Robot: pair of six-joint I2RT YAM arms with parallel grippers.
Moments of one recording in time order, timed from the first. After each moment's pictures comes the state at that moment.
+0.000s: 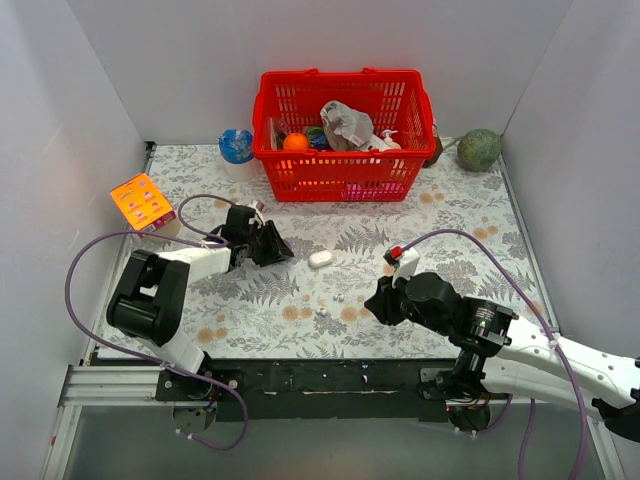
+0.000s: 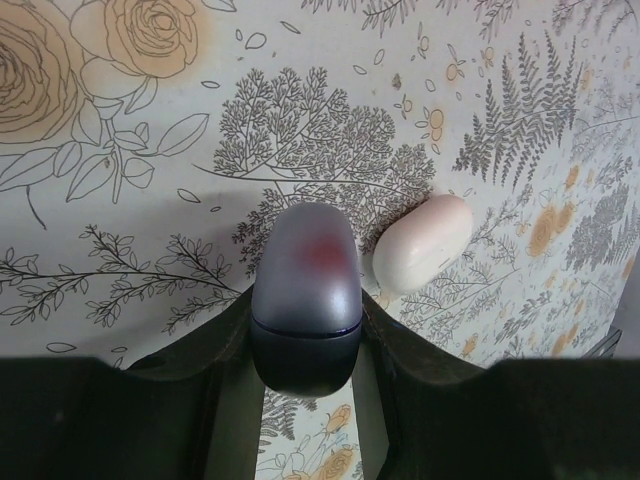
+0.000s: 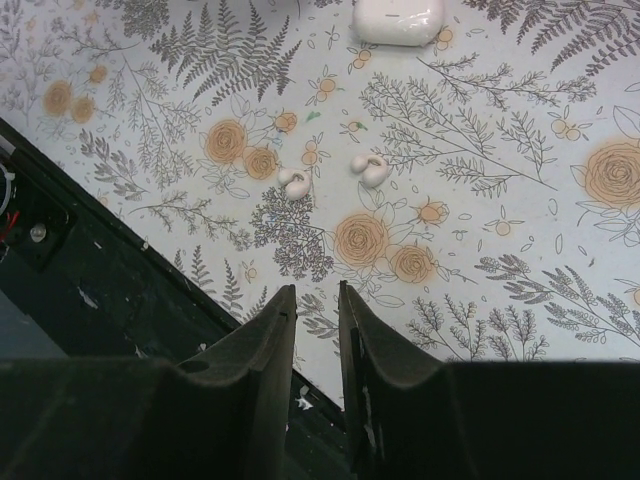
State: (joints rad) left arm -0.33 1.60 0.76 0.06 0.33 -0.69; right arm 1.13 0.70 0.60 -0.45 0.23 0.51
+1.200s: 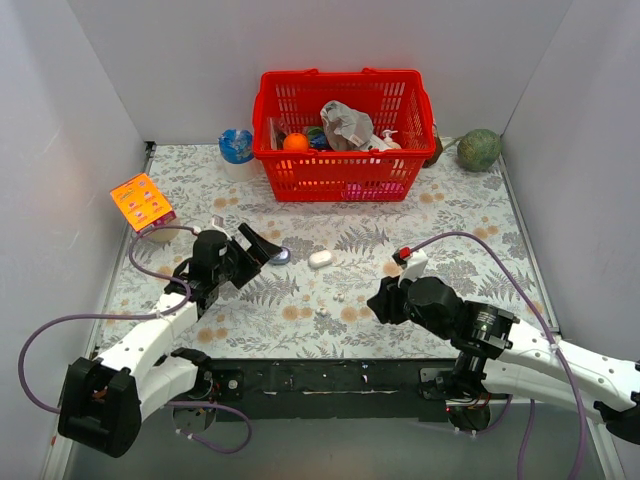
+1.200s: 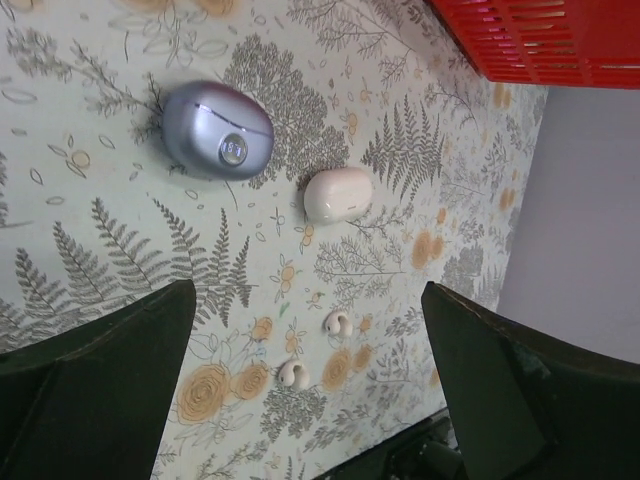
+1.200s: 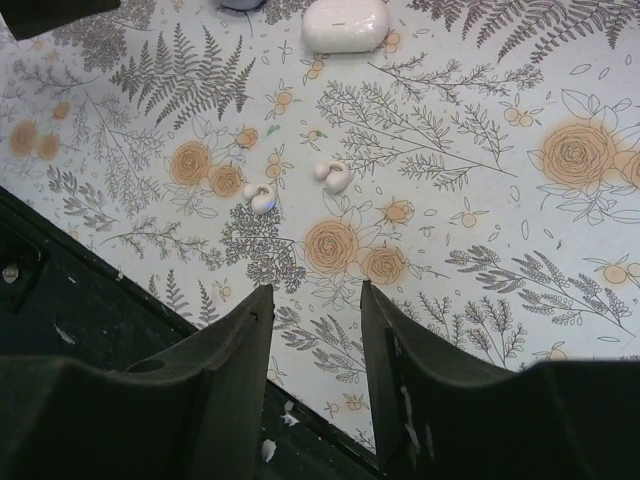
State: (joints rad) left arm -0.33 0.98 0.53 -0.09 0.14 -0.95; right arm 1.13 0.66 0.55 -0.44 0.32 0.57
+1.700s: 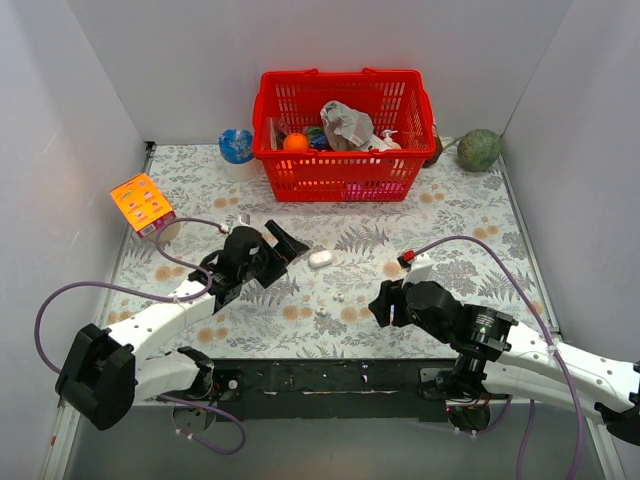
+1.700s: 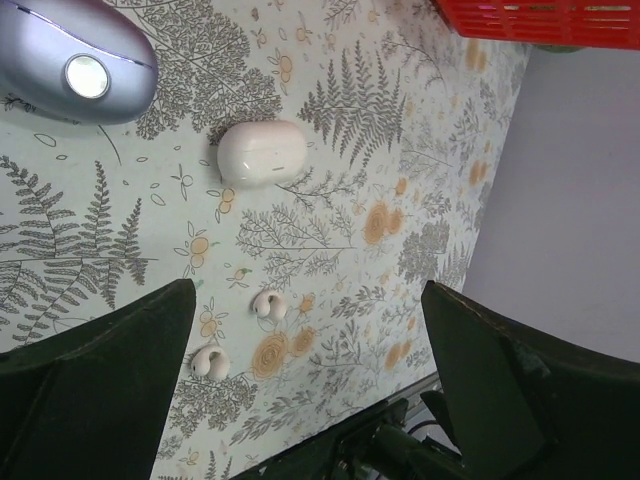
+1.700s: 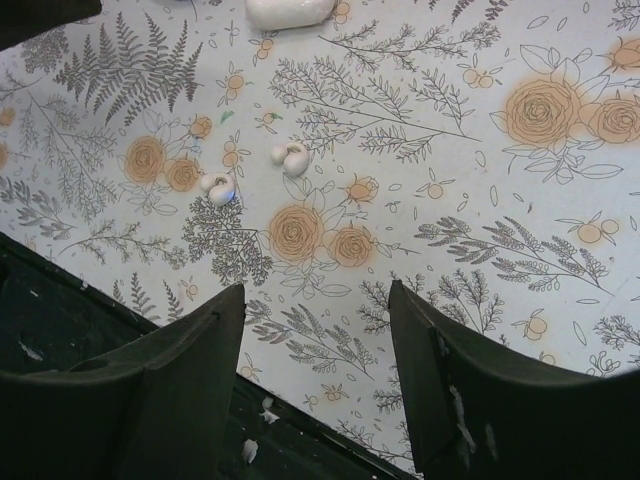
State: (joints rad) left arm -0.57 1.11 0.60 -0.03 0.03 -1.18; right arm 1.13 0.65 0.51 -0.47 0.38 0.63
